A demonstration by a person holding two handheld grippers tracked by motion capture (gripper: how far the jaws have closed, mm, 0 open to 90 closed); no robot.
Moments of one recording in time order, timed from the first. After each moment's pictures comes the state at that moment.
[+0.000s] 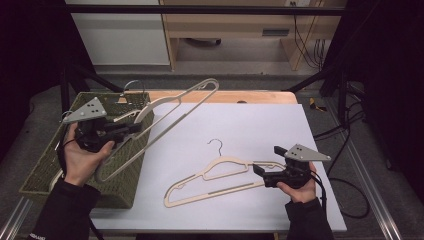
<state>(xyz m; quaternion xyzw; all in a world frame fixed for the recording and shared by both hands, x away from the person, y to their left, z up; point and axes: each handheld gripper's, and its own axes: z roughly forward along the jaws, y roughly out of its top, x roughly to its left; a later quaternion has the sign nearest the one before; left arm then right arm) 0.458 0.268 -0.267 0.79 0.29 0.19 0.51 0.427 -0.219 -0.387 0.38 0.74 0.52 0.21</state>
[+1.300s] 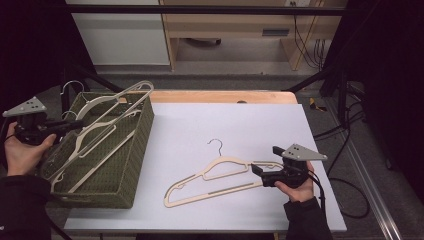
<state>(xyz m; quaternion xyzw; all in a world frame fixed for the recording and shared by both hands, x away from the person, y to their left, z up) 0.490 0.425 -0.298 0.78 0.39 0.22 0.44 0.430 -0.216 -0.391 0.38 0.74 0.51 0.21</state>
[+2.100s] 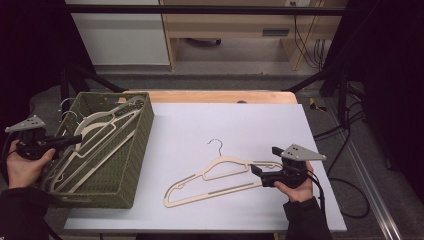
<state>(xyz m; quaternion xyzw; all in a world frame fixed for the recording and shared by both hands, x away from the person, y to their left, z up) 0.482 0.446 -0.348 0.76 0.44 0.18 0.44 0.430 -0.214 -0.393 0.38 0.75 0.51 0.21</state>
